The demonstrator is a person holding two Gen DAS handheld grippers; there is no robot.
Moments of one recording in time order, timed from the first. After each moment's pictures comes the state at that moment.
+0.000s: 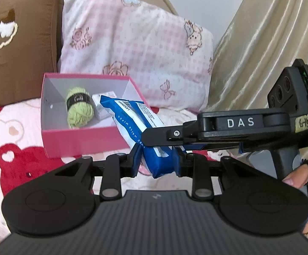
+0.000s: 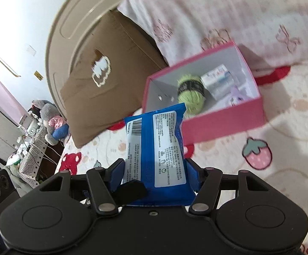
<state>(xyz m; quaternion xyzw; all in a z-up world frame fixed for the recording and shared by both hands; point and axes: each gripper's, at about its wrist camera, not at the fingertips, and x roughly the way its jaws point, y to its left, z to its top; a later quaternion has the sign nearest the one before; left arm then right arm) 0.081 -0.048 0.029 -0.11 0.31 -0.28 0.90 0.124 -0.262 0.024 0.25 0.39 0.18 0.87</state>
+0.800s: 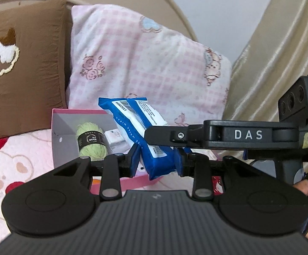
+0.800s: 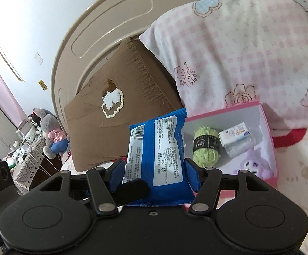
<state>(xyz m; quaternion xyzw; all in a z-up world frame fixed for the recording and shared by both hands) 0.184 -0.021 0.079 -0.14 0.31 -0.26 0.90 0.209 -0.242 0.092 0.21 0.35 0.18 0.90</state>
